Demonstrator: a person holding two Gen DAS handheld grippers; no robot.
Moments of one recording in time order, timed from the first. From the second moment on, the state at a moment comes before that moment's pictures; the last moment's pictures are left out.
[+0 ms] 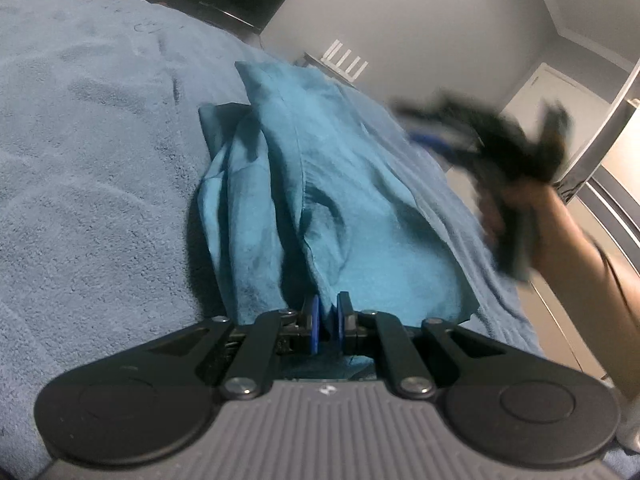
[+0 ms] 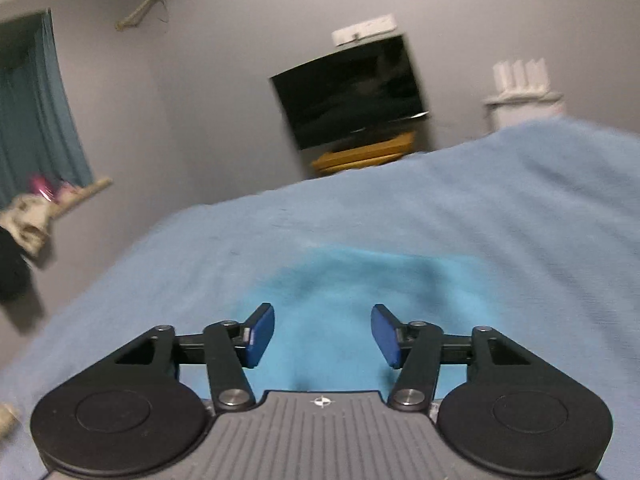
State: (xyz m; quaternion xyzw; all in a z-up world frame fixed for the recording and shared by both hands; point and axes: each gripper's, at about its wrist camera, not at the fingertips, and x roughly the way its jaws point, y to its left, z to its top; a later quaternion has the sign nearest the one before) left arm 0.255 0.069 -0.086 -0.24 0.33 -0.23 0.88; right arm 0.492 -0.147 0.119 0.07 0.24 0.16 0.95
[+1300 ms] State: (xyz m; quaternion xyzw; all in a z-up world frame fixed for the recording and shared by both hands) left arm 0.247 0.038 -0.079 -0.11 0.37 -0.19 0.91; right arm 0.333 -0.215 0.052 -0.07 0.35 0.05 0.93
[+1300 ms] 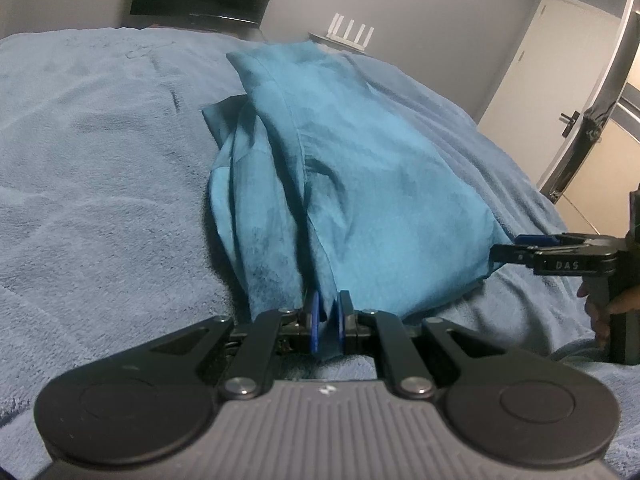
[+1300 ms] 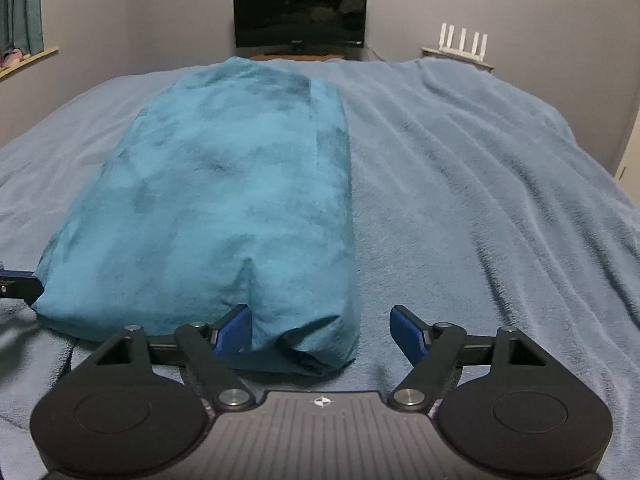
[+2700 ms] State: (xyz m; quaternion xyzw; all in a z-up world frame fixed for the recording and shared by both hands) left arm 0.526 -0.021 -0.053 0.03 0.36 0.09 0.93; right arm 0.342 -0.218 0.025 -0.01 0.20 0.14 0.97
